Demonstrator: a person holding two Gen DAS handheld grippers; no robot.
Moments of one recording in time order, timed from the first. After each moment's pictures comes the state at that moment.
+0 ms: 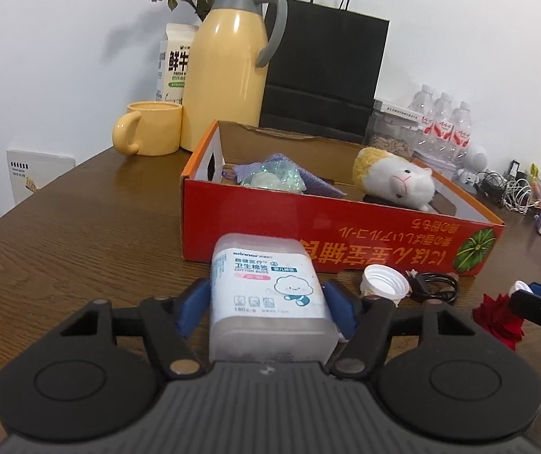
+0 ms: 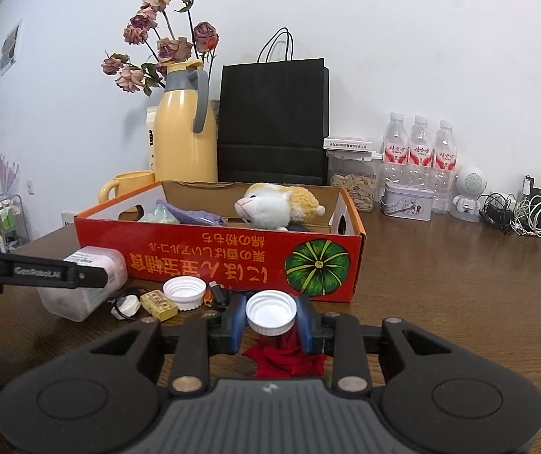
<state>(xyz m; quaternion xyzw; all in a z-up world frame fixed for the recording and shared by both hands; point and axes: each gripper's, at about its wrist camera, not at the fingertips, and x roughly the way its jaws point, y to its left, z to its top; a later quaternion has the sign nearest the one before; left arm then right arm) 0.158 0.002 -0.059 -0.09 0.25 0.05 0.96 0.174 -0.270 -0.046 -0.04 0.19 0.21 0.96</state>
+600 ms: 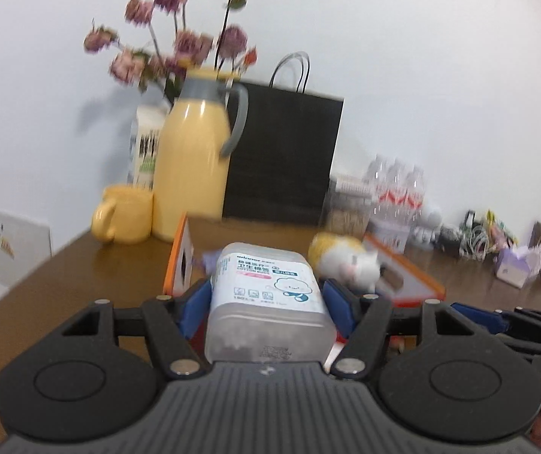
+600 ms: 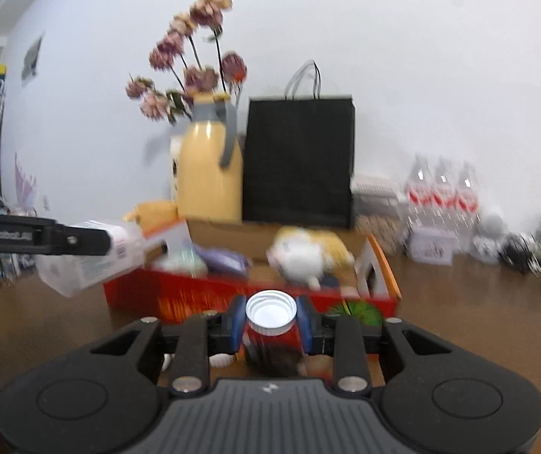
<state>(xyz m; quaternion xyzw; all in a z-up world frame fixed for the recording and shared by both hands) 0.138 0.005 0.005 -0.08 0.14 0.00 0.99 0.180 -0.239 -0.018 -0.04 0.14 0.24 0.96</state>
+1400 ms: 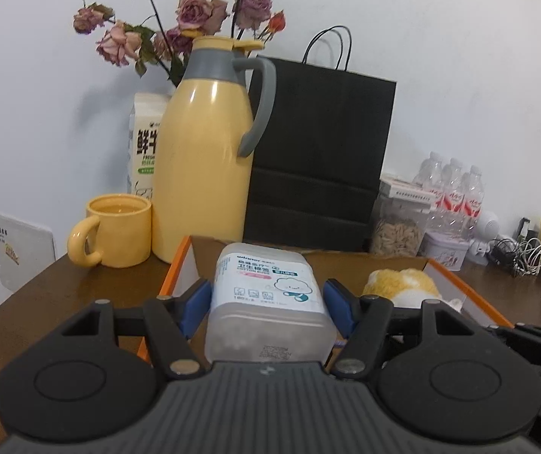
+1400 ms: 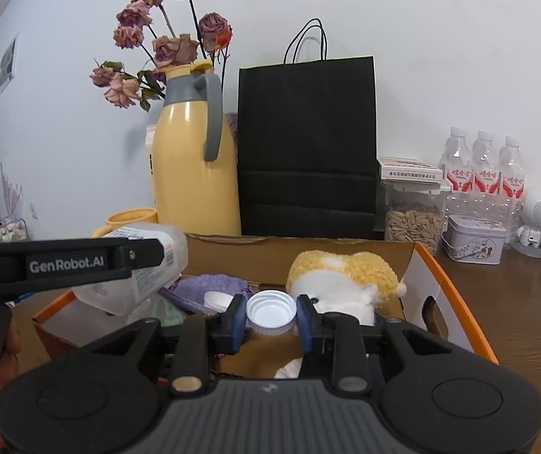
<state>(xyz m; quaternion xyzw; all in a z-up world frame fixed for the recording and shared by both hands) 0.269 0.015 -0.011 -0.08 0.16 0.05 0.98 0.304 -0.171 -0.025 -0.02 0.18 0.24 0.95</state>
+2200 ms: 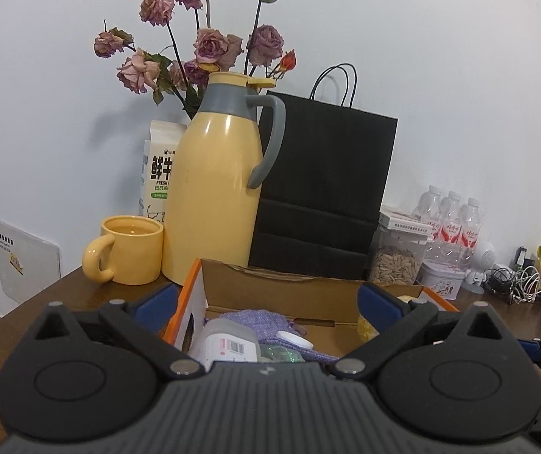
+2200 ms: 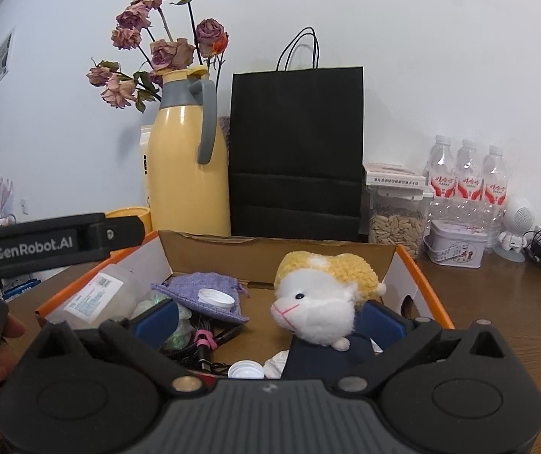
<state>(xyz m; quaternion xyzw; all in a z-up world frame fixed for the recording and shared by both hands) 0.241 0.018 -0.001 -0.10 0.11 0.06 0.99 0.283 -0.177 -0.013 -0.03 0.18 0.22 0.96</state>
